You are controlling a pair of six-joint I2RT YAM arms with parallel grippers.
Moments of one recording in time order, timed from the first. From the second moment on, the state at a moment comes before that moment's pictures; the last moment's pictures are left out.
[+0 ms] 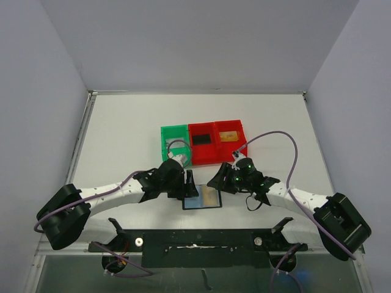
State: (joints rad) left arm -0.89 1.33 0.64 -0.15 0.09 -0.86; right arm 0.64 1.20 0.43 0.08 -0.25 0.91
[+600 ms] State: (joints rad) left arm -0.89 1.39 0.59 -0.14 0.09 -0.88; right arm 0.69 1.27 0.43 0.05 -0.20 0.95
